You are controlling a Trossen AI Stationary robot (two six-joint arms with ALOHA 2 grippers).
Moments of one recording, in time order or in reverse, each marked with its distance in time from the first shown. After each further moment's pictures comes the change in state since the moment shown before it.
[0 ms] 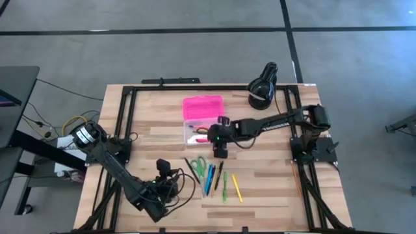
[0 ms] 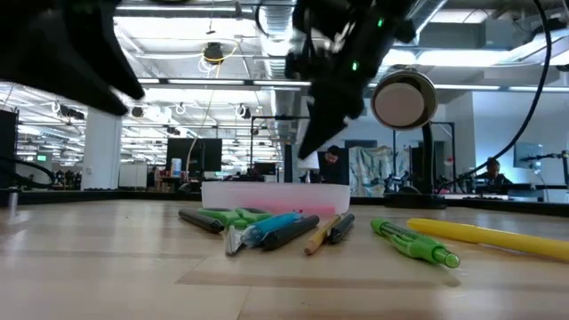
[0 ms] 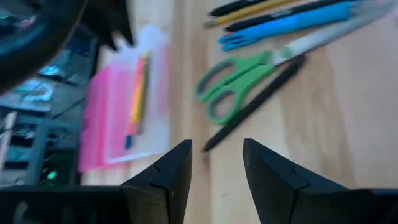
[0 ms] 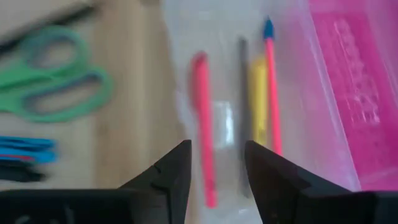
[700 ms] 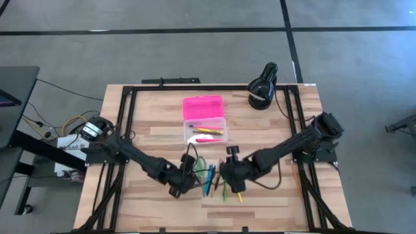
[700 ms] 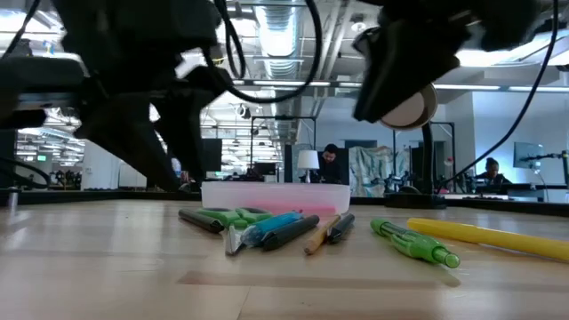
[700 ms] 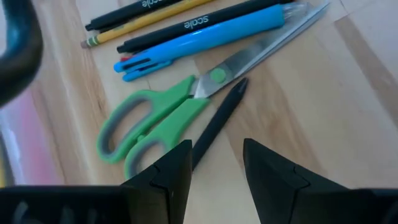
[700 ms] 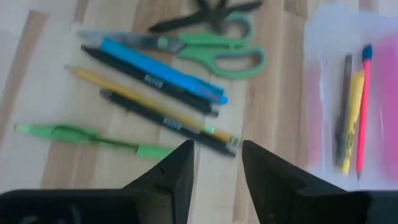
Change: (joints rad) left arm 0.334 0.000 -0.089 0.458 0.591 0.607; right arm 0.409 -0.075 -0.002 -0.202 0.155 0.179
